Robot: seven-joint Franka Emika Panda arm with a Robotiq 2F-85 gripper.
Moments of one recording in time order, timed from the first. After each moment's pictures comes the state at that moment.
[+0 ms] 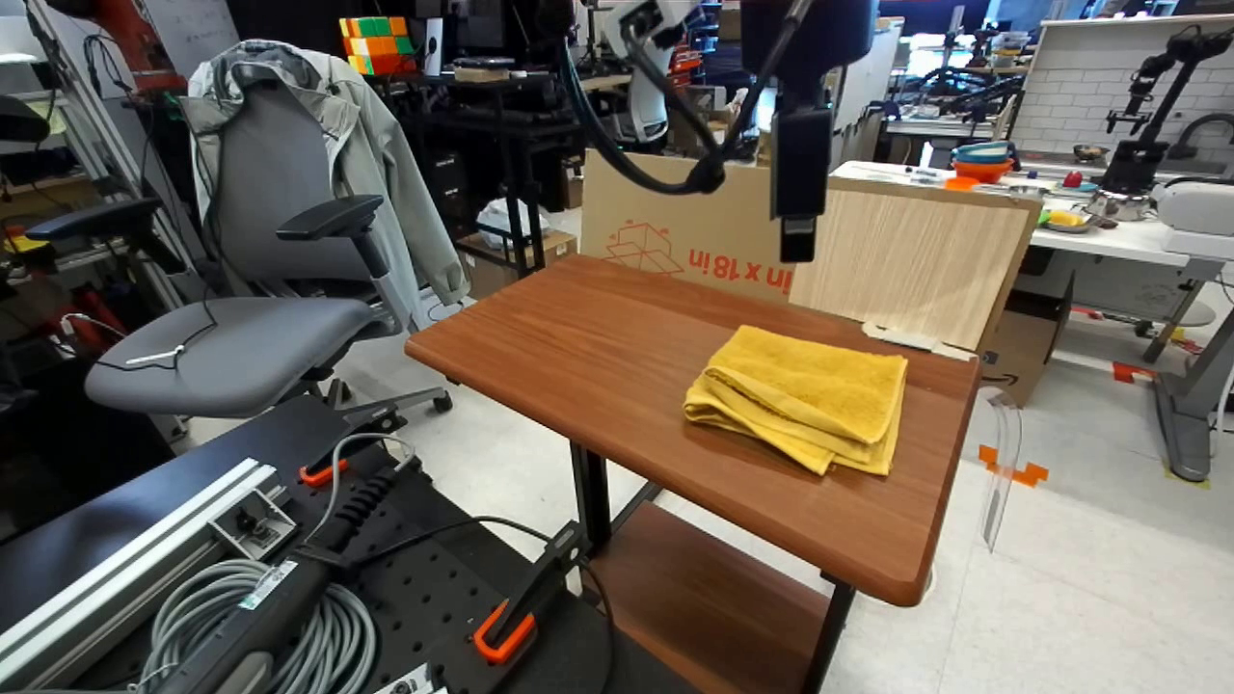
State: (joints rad) arm -0.18 0.14 -0.12 -2.18 0.02 2.49 0.84
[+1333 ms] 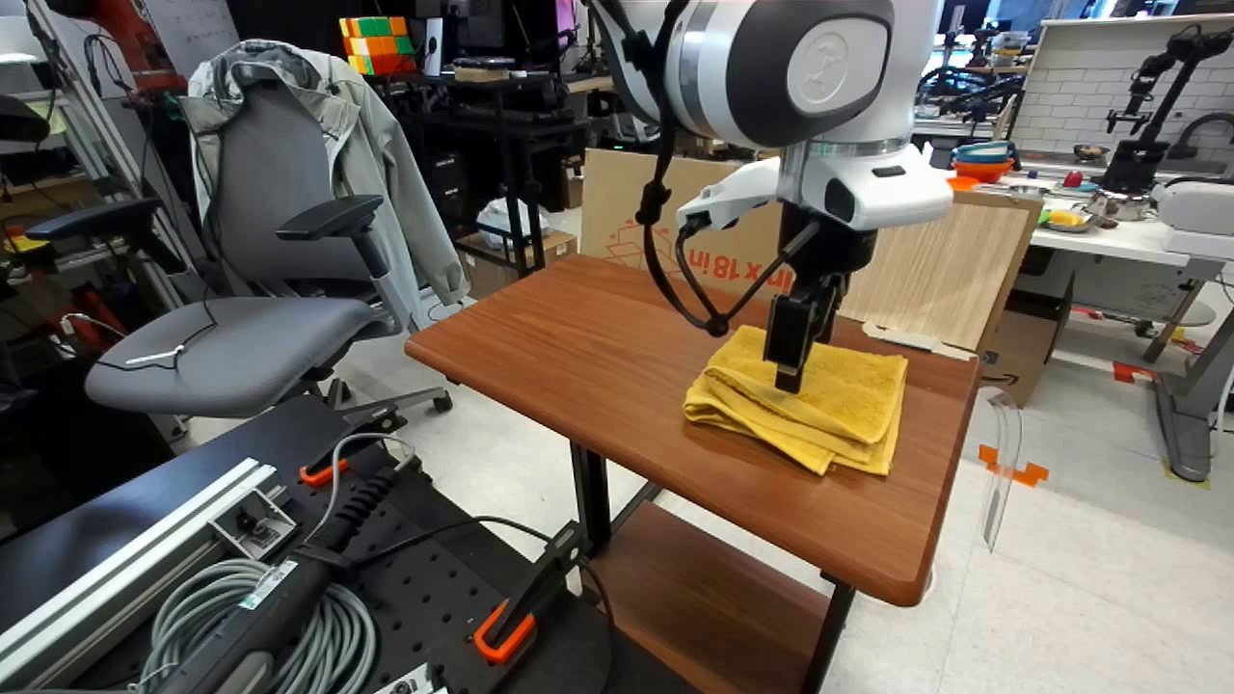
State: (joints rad) arm -0.14 0.61 -0.16 -1.86 0.15 2.50 1.08
